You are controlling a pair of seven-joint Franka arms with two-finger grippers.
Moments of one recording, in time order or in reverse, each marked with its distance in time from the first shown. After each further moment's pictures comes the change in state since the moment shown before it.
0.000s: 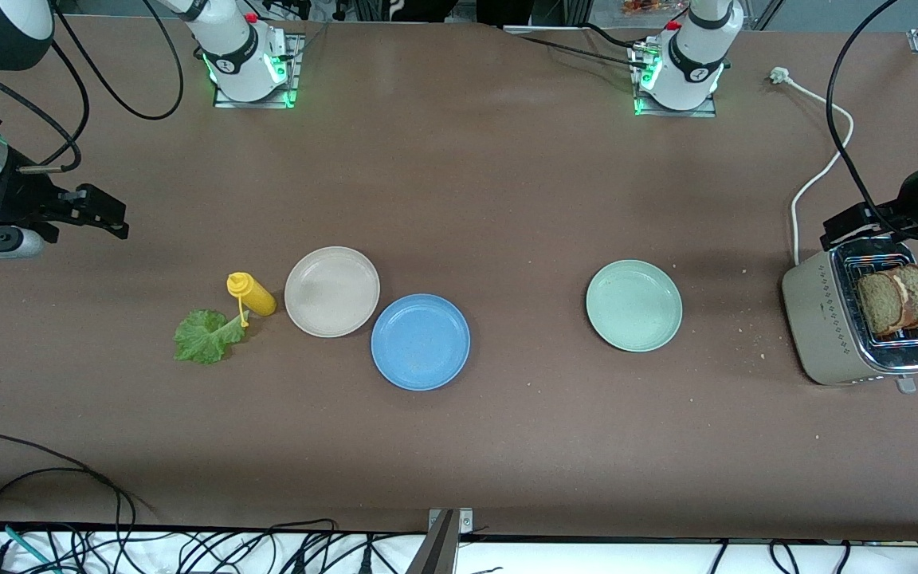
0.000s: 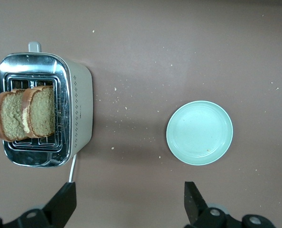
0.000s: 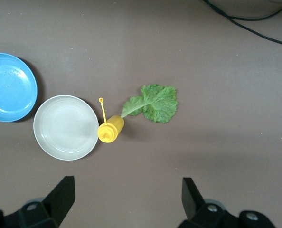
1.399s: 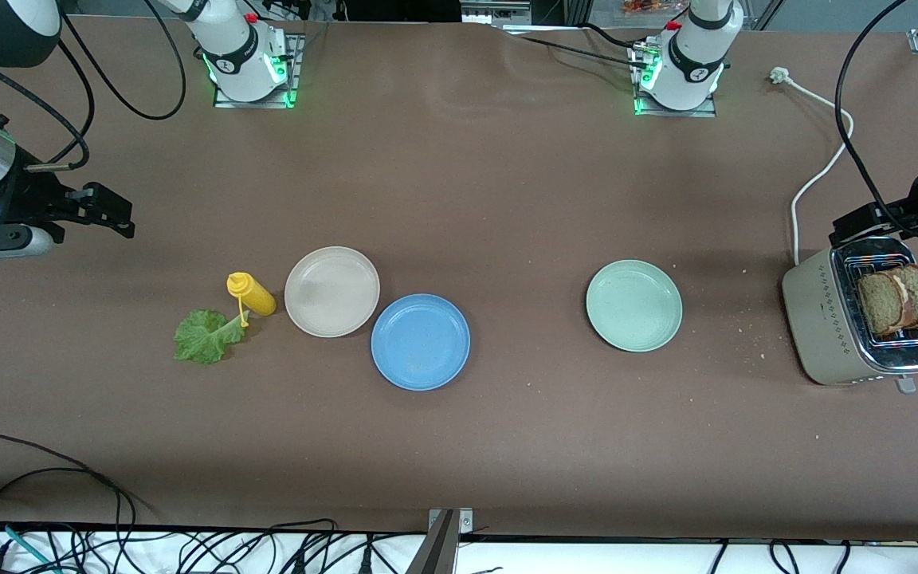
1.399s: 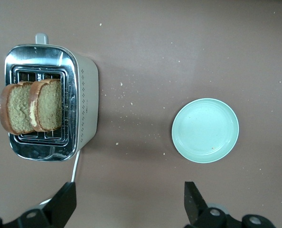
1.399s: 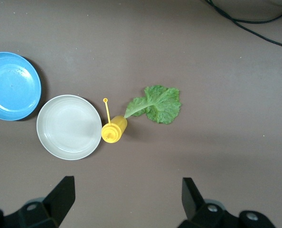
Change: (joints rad) left arm 0.025 0.001 0.001 -0.002 0.000 -0.018 0.000; right arm 0.005 0.000 0.009 0.003 0.000 0.001 0.000
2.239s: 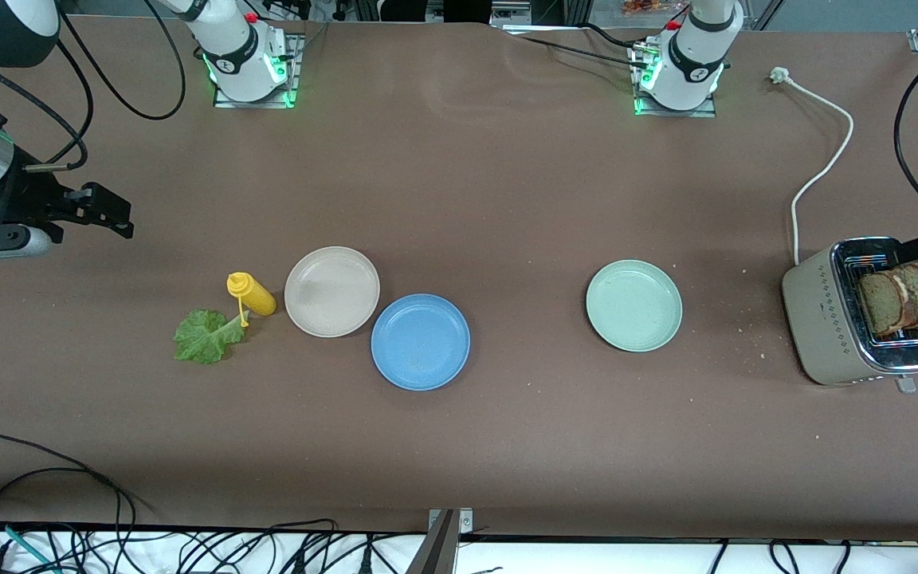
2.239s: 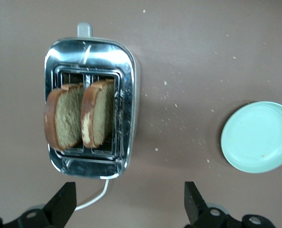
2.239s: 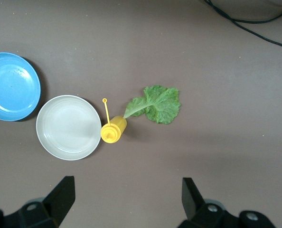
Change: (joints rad) left arm 0.184 0.118 0.010 -0.003 0.029 0.058 0.176; right arm 0.000 0.000 -0.002 0.000 0.000 0.000 0.000
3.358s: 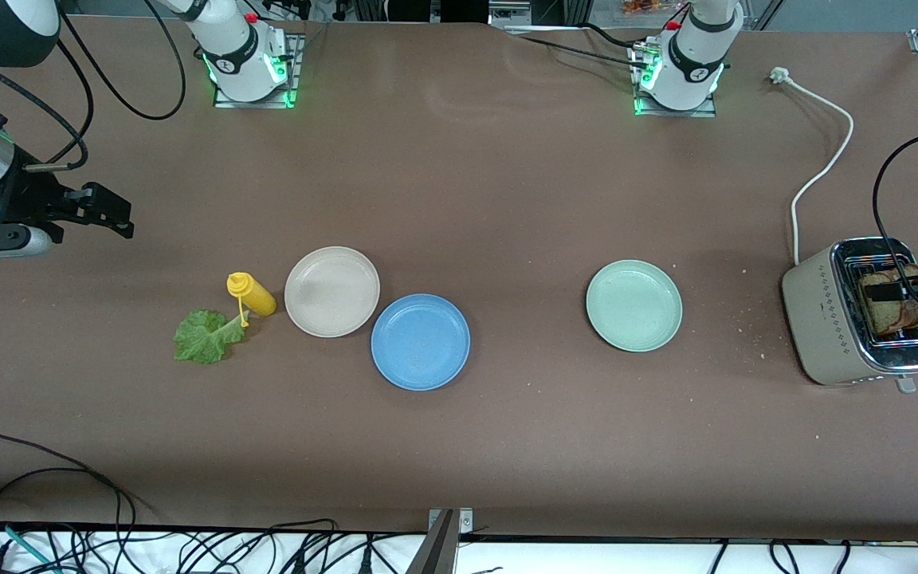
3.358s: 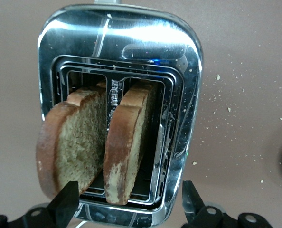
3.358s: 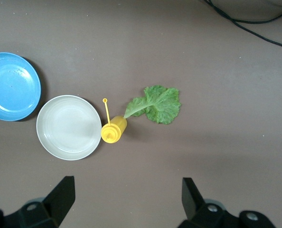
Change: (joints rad) left arm 0.063 0.210 0.000 -0.001 0.096 0.081 0.001; right arm 0.000 0.000 0.001 0.000 0.000 0.000 0.000
